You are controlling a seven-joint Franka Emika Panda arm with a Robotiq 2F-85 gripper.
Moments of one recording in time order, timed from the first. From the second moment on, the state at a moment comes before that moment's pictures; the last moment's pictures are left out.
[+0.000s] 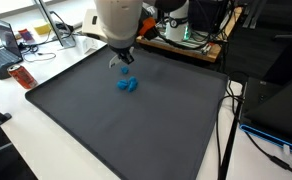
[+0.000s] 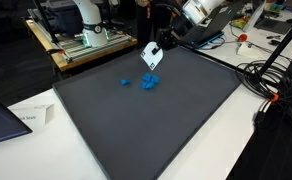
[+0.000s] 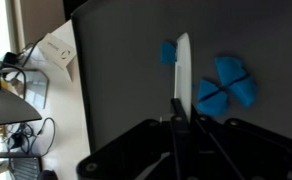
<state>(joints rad) 0.19 0.57 0.04 -1.55 -0.48 1.58 0.66</state>
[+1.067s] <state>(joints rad) 0.03 0.27 0.04 -1.95 -0.05 2.04 0.25</state>
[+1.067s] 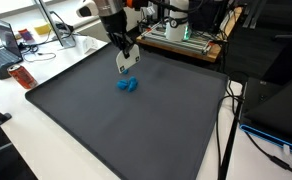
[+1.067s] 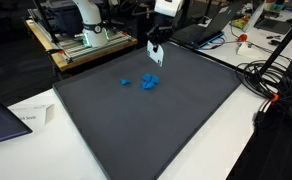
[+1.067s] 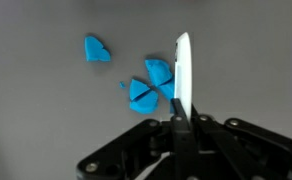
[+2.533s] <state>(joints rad) -0.12 0.32 0.02 -1.94 0.37 1.99 -0.24</state>
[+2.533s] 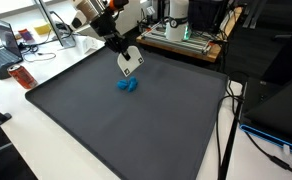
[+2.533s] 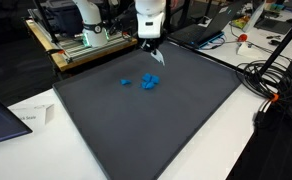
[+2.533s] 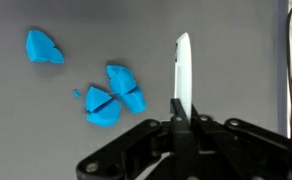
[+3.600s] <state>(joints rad) -0.25 0.37 0.01 -1.93 0.58 1.85 -0.51</state>
